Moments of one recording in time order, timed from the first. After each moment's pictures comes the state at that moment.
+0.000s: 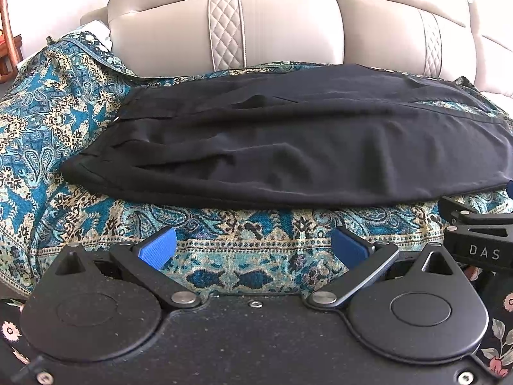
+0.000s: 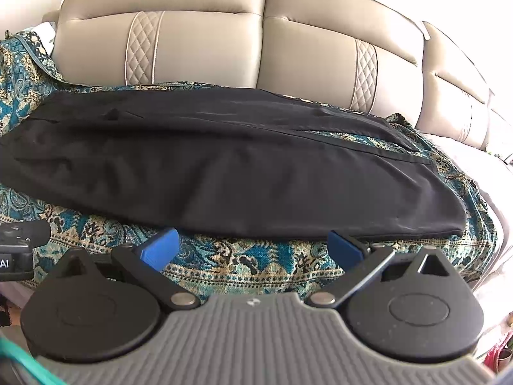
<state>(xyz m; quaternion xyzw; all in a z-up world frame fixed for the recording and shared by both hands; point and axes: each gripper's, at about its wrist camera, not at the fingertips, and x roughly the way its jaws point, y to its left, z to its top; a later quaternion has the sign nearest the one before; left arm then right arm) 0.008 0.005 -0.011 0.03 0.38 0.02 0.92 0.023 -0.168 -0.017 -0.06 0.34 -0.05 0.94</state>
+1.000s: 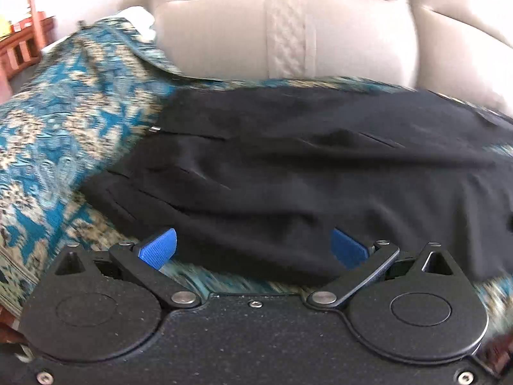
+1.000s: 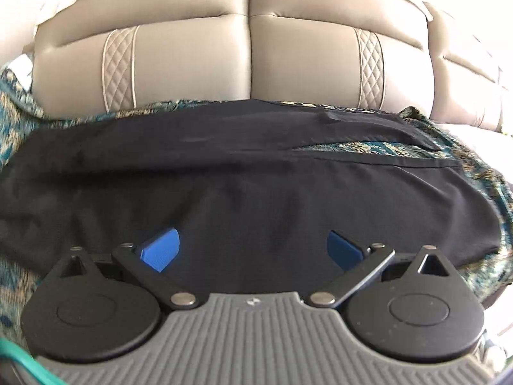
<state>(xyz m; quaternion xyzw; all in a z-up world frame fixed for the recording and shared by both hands) 0.114 0.078 -0.017 0.00 0.38 0.12 0.92 0.113 -0.199 -0.026 0.01 0.33 -0.04 0.94</state>
